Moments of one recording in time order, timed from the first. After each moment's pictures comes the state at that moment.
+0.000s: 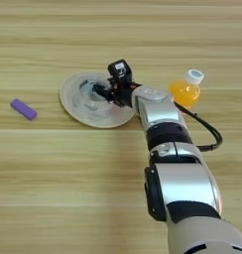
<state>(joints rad) -0.76 -0.46 -0.05 0.93 0.00 0.18 0.60</state>
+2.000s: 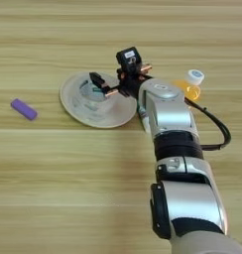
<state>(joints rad) -0.64 -0.46 -0.12 0.59 0.05 0.27 0.58</state>
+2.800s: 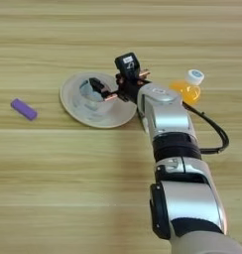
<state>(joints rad) -0.64 -0.46 -0.11 0.65 0.05 0.25 0.58</state>
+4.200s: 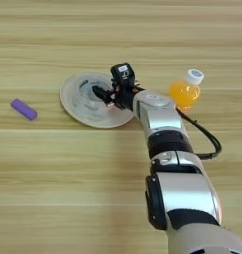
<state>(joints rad) -0.70 -0.44 -0.09 0.88 0.03 0.16 0.57</state>
